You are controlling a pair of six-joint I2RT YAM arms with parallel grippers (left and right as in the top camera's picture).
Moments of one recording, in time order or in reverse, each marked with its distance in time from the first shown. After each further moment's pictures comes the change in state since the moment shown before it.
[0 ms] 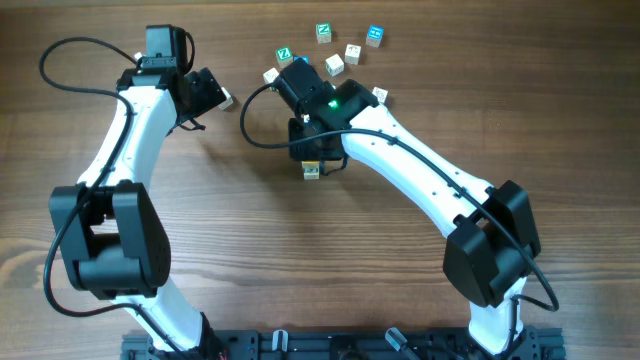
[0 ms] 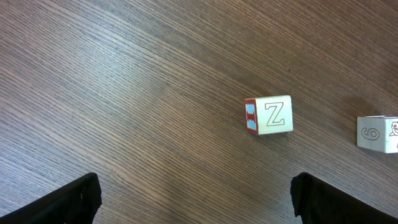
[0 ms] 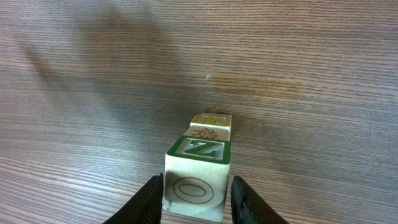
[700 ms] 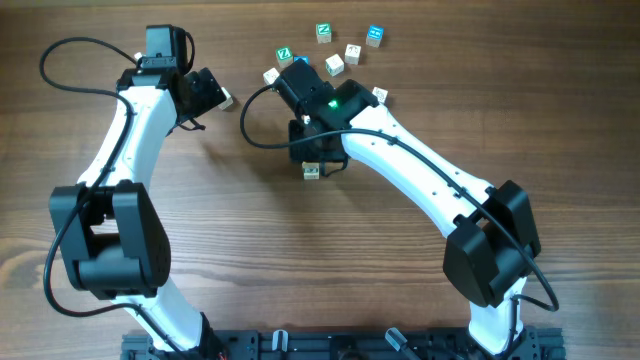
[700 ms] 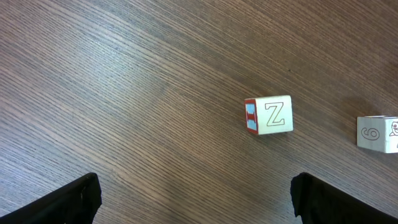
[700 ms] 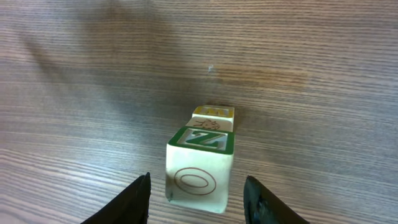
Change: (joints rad) left arm 0.000 0.000 0.000 0.000 0.000 0.000; right arm 0.000 0.000 0.000 -0.015 -0.027 0.000
